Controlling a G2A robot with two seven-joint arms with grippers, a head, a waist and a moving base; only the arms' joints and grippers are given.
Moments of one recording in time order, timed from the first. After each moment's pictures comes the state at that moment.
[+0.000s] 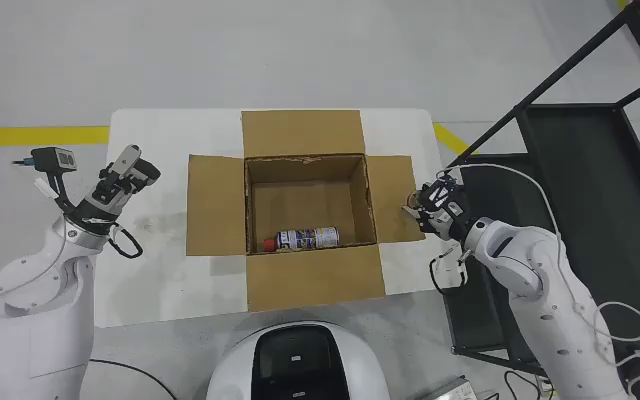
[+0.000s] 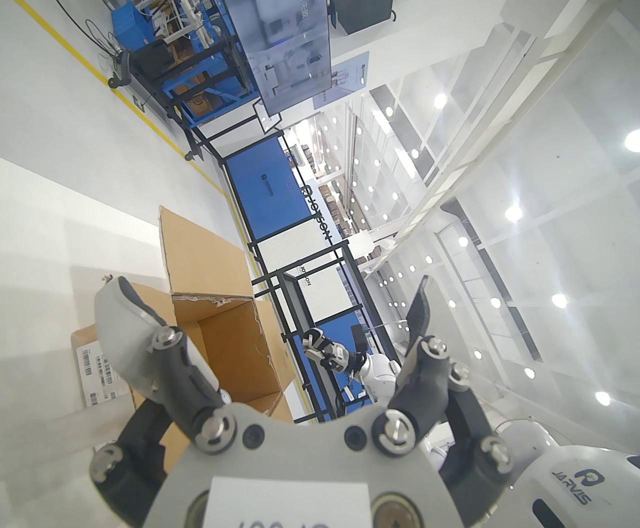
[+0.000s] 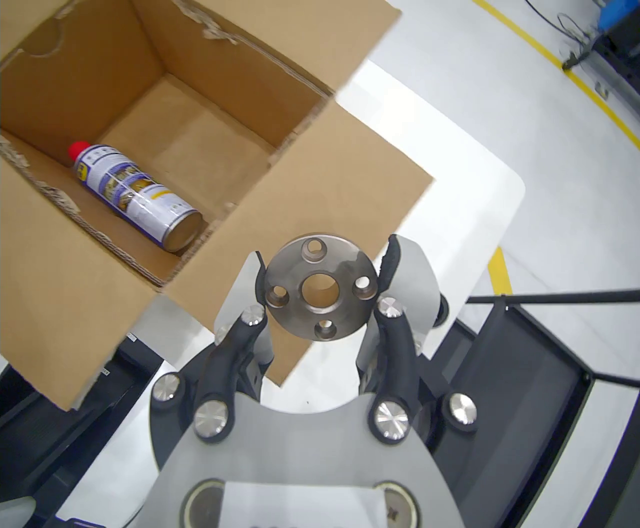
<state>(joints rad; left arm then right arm) 1.34 -1.15 -1.71 -1.62 -0.24 -0.38 -0.74 -1.59 -0.98 1.61 -1.93 -1.07 -0.53 0.56</state>
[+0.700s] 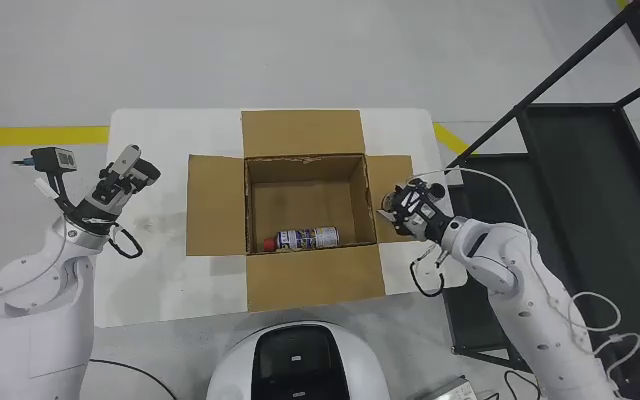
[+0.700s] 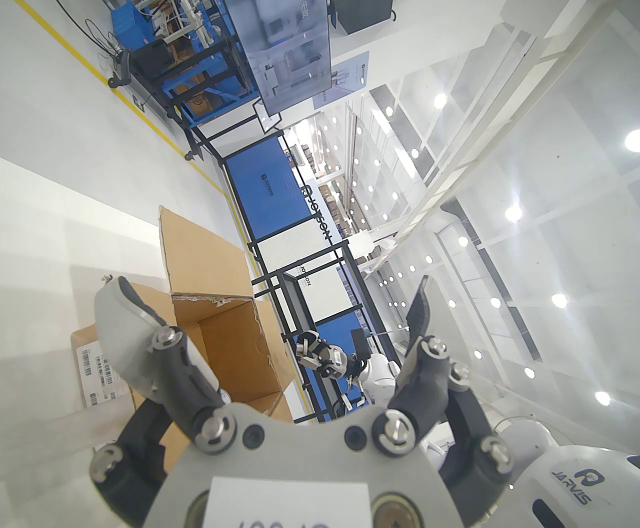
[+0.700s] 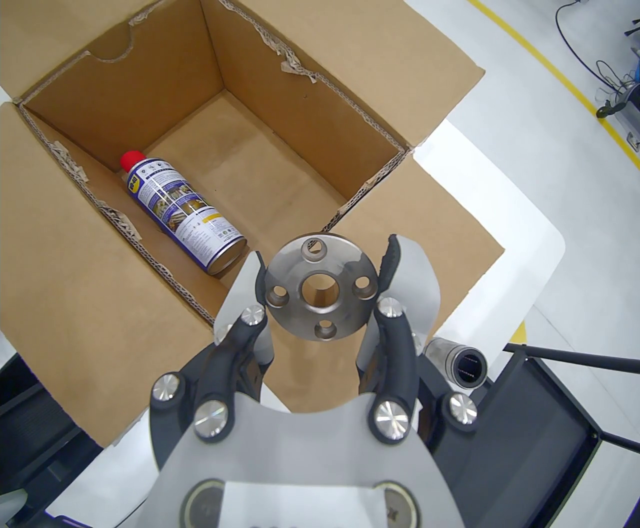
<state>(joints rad) 1.34 -1.15 -1.71 -1.62 -0.24 -0.38 -0.74 -1.52 -0.98 1.49 -1.94 -1.11 -0.54 0.55</state>
